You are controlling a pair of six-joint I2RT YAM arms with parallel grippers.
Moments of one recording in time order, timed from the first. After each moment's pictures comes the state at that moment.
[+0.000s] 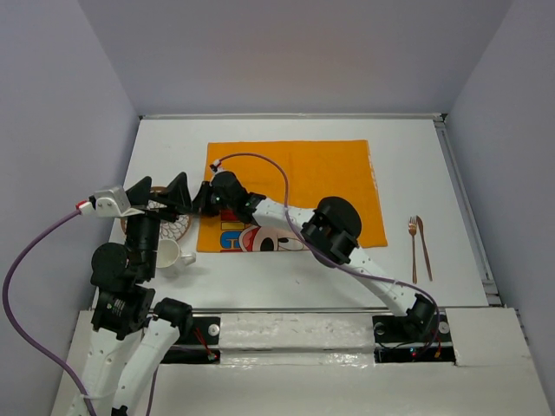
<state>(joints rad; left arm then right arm) -0.32 0.37 0.75 -0.07 -0.26 -0.29 0.95 2.76 2.30 0.14 -0.27 1.04</state>
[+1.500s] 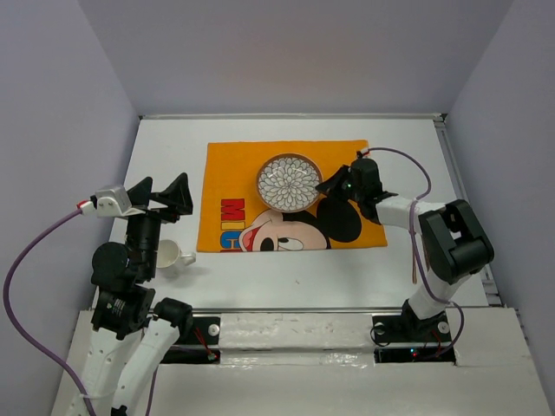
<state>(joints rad) -0.33 0.37 0.75 -0.08 -0.27 -0.29 0.38 1.68 0.87 0.33 -0.19 0.94</state>
